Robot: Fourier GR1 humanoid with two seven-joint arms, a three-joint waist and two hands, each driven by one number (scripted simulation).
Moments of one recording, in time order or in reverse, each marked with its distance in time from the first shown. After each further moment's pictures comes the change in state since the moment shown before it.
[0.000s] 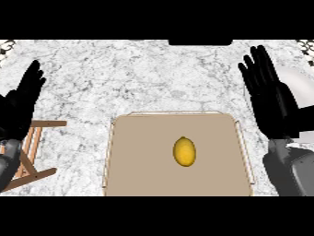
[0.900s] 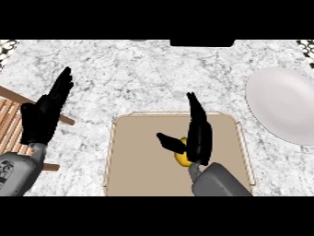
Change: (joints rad) left arm -0.014 -0.095 -0.078 0.027 -0.043 -0.061 -0.066; right arm -0.055 0.190 0.485 0.509 0.885 -0.669 0.307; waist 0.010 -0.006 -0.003
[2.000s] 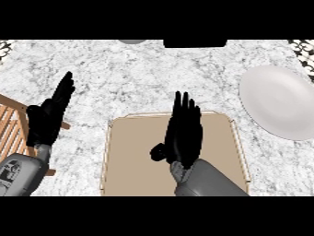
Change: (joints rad) left arm 0.013 -0.048 0.025 0.071 -0.012 -0.009 -0.047; right arm -0.125 0.032 0.092 -0.234 0.451 0.642 0.807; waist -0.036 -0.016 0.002
